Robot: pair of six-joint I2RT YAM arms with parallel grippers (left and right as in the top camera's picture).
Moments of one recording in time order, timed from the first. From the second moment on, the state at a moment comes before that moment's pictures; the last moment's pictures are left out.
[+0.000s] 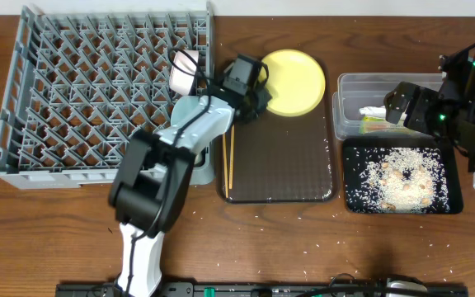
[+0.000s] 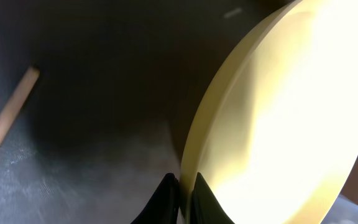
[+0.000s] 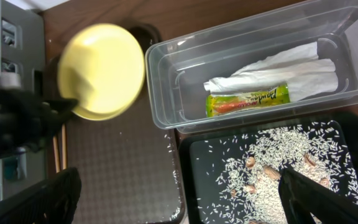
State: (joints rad) left arm -0.46 2.09 1.48 -0.29 0.13 -1.11; right arm -0.12 1.32 1.49 -1.09 -0.19 0.23
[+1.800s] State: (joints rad) left arm 0.23 1.50 1.47 -0.79 -0.11 -0.20; right arm -0.12 1.32 1.49 -1.09 -0.19 0.23
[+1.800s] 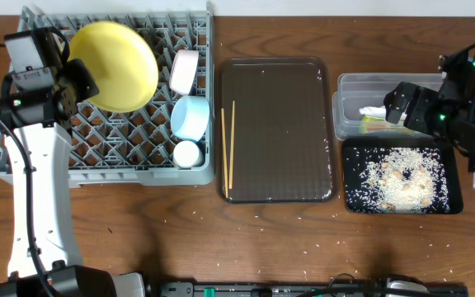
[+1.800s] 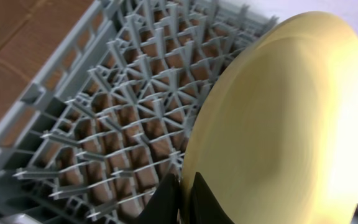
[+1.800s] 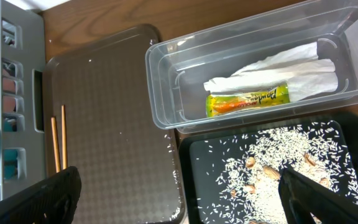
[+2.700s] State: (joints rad) left arm 0.02 1.50 1.30 -0.78 -0.45 -0.16; right arm -0.12 1.32 1.49 -1.09 -0.19 0.23
